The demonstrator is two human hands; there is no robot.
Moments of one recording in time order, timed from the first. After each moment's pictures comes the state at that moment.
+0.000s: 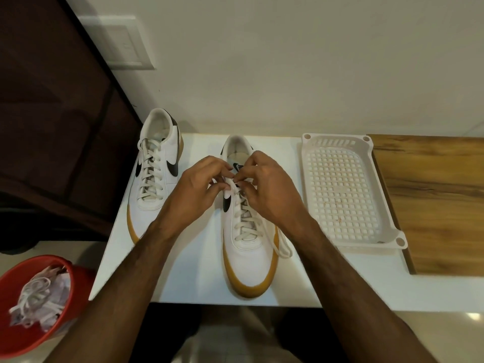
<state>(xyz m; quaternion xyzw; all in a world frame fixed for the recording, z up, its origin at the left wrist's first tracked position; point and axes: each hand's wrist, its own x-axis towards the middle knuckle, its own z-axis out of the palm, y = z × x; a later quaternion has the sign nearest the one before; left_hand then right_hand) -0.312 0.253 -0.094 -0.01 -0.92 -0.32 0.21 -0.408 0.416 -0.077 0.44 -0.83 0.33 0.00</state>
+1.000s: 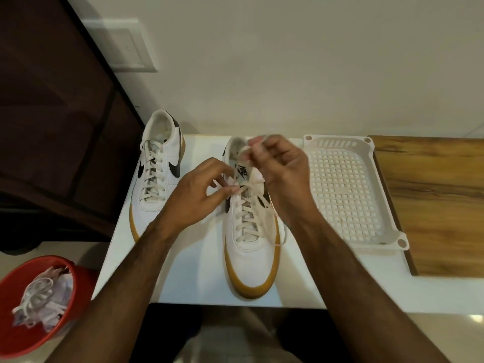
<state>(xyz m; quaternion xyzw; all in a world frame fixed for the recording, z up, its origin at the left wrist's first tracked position) -0.303 0.259 -0.078 0.01 -0.91 -0.39 0.17 -0.403 0.419 -0.041 0.21 -0.51 0.81 -0.22</state>
